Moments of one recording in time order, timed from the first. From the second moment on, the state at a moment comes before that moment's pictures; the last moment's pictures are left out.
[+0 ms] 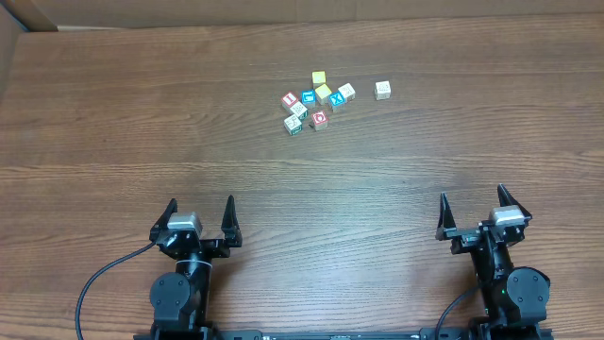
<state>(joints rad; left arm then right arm) -0.04 0.01 0.01 -0.08 -0.04 -0.12 0.07 0.01 0.02 -0.03 -0.06 -0.05</state>
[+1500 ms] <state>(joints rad) -0.04 0.01 0.01 -0.08 -0.04 -0.12 0.07 0.20 0.48 -0.34 -0.15 0.20</state>
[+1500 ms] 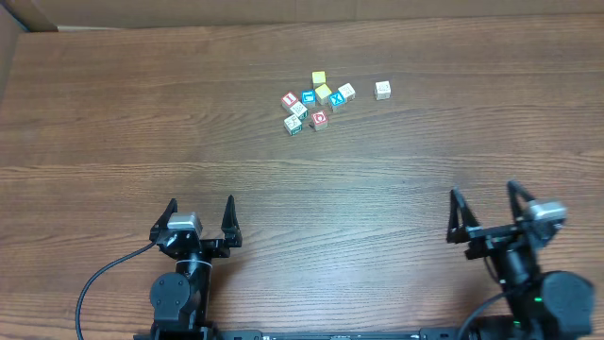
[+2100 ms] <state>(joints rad) -0.04 0.01 0.01 -0.08 -0.03 -0.12 0.07 1.35 1.55 -1.10 -0.45 0.20</state>
